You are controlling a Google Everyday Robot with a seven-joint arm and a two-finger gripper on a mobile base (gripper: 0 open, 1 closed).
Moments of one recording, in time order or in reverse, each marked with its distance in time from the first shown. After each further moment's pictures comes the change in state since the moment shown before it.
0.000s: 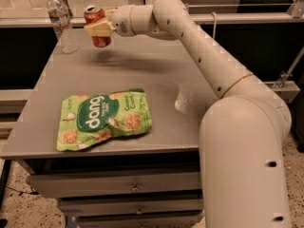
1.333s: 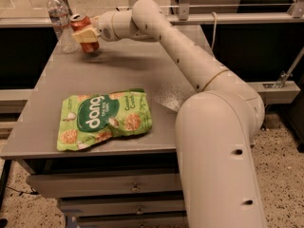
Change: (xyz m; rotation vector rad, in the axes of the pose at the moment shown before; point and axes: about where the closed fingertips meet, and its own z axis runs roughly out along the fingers) arm 0.023 0.006 0.059 -0.001 0.064 -0.014
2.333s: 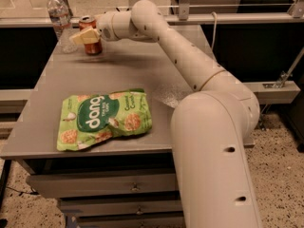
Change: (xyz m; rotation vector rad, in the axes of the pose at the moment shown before) arm 0.005 -0.013 0.007 0.032 0.001 0.012
